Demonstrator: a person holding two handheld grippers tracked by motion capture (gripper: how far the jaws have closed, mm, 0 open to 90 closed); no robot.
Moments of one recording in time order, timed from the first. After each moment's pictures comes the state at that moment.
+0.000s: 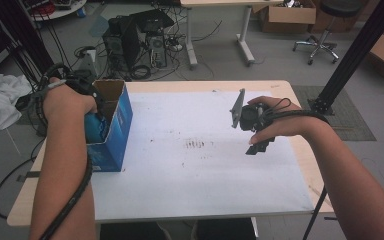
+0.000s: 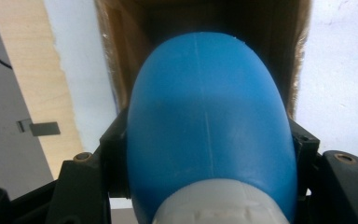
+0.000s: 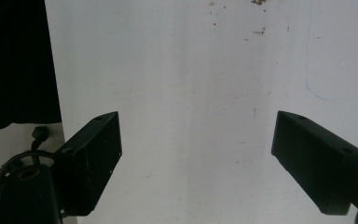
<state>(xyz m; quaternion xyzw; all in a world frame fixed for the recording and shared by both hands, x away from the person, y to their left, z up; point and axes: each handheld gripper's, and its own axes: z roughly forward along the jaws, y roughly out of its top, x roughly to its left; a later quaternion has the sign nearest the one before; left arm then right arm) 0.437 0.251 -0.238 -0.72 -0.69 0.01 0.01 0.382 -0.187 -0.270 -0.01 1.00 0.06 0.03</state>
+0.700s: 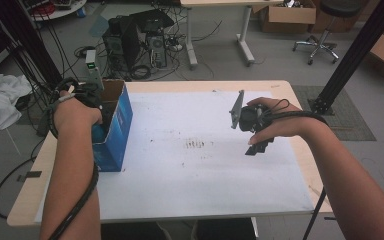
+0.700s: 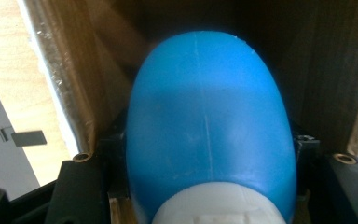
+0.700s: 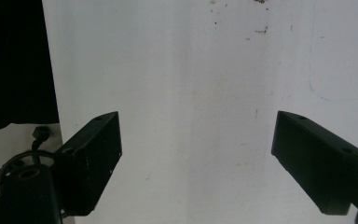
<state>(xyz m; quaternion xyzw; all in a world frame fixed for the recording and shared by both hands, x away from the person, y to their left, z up) 0.441 0.251 -0.280 -0.73 -0.69 0.02 0.02 0.385 -0.187 -0.276 -0.01 1.00 0.06 0.02</state>
